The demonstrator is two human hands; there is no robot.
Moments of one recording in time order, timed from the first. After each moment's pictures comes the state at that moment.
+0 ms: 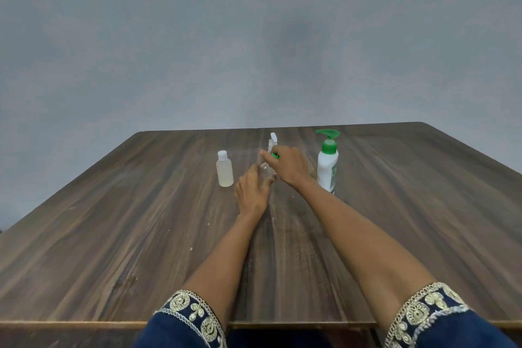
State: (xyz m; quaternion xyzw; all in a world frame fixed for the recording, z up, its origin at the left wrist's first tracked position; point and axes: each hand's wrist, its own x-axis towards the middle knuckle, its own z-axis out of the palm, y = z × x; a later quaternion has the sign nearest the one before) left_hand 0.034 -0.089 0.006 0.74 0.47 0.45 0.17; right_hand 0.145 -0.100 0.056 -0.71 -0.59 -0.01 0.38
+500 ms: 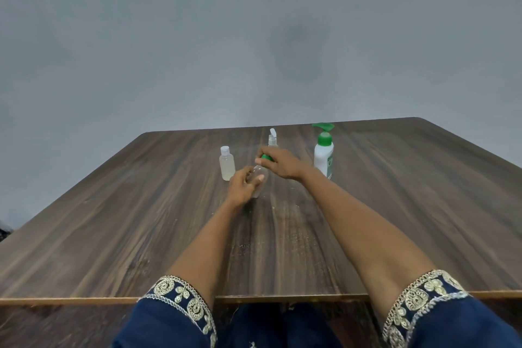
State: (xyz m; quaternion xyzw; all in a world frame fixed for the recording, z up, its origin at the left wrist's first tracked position) left_hand -0.007 -0.086 0.008 0.76 0.39 0.40 0.34; right_hand 0.141 -0.122 0.063 -0.59 -0.73 0.16 0.30
